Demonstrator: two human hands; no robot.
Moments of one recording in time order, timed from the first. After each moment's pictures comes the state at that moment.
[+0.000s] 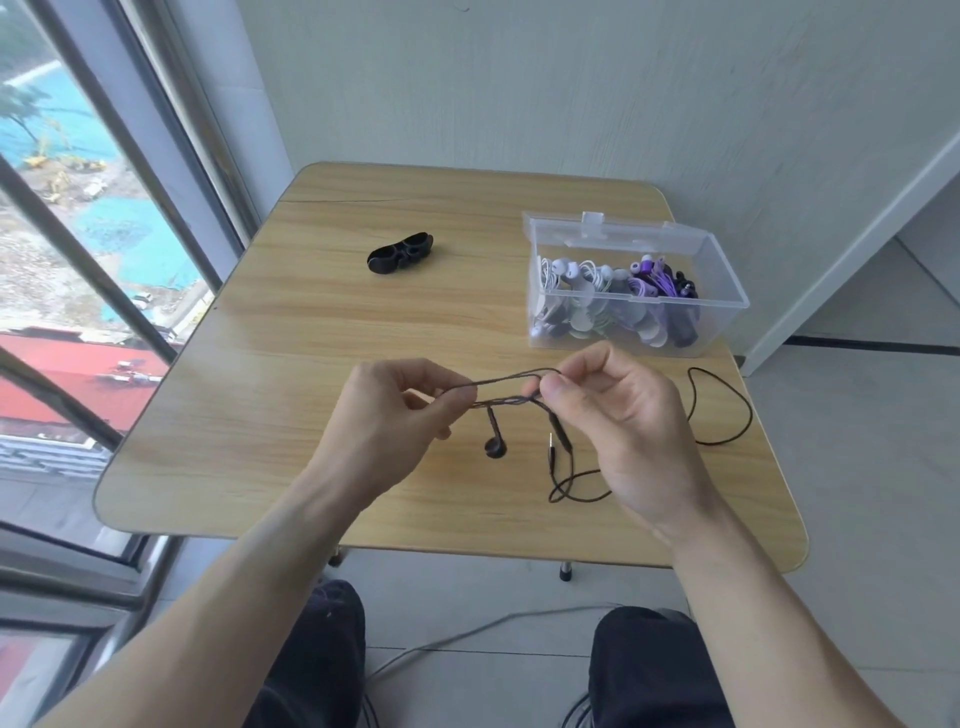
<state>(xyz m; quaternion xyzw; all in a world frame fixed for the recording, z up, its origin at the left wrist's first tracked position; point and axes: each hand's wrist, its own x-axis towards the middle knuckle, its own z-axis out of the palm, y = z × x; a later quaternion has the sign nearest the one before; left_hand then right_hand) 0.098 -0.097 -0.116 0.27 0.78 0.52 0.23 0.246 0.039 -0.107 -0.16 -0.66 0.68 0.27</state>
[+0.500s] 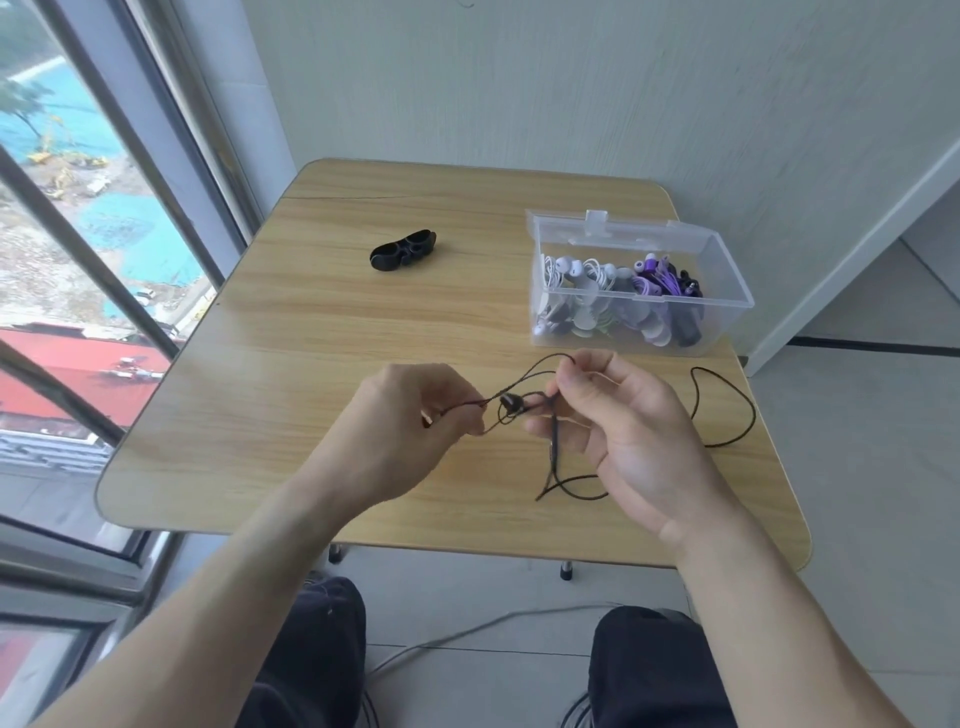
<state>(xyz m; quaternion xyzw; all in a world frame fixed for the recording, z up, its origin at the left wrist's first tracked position) 0.097 -0.102 -0.115 0.41 0.79 0.40 0.23 0.242 0.039 -0.104 -0.22 -0.49 0.81 0.21</state>
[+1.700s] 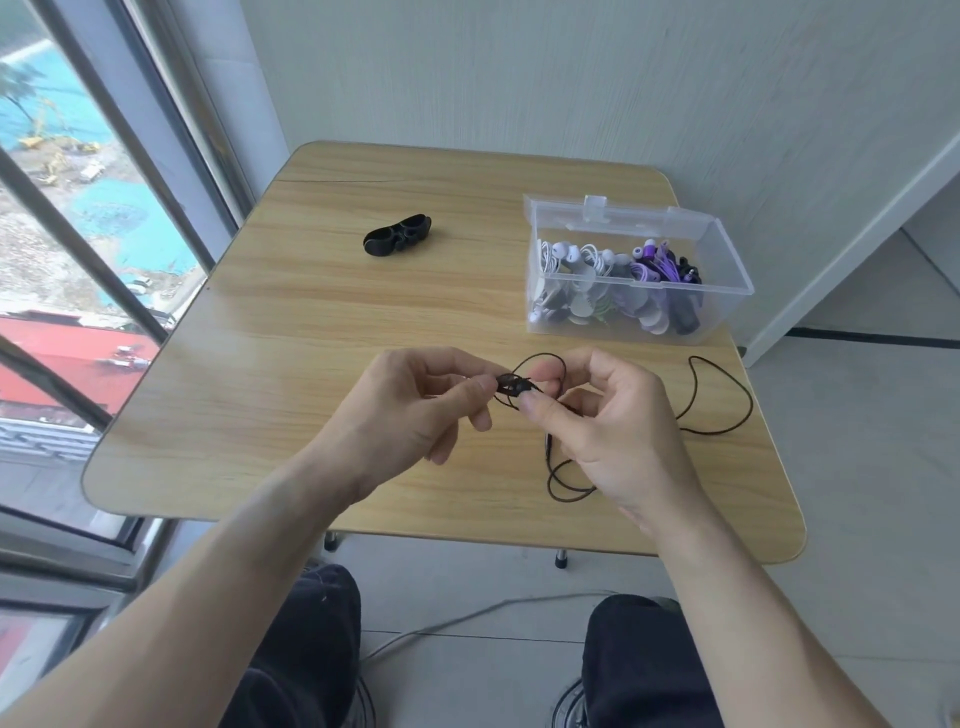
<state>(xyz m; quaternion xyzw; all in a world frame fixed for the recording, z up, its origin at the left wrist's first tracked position) 0.103 -0.094 -0.110 0.34 0.69 0.53 0.35 0.243 0.037 -0.121 -0.29 -0.69 0.62 0.23</state>
